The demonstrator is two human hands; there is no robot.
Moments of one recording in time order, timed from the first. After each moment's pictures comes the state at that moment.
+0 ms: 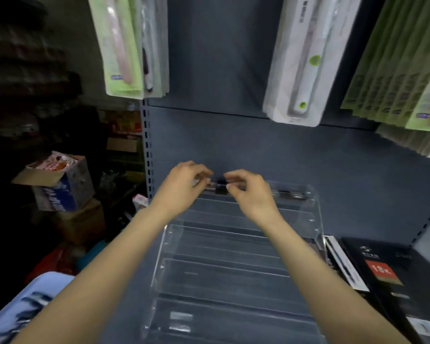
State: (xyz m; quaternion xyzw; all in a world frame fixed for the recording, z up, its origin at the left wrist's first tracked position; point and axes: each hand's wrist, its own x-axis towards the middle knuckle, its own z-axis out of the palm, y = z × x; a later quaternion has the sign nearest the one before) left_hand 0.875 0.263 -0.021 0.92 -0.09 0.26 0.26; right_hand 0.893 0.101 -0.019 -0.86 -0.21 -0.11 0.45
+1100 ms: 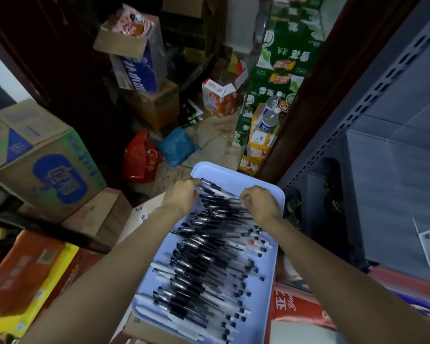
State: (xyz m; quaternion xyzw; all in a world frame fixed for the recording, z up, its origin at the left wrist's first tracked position) left_hand 0.742 0.665 -0.319 0.96 0.12 -0.08 0.23; right_hand 0.807 0.475 -0.320 -0.95 -0.18 0.21 0.12
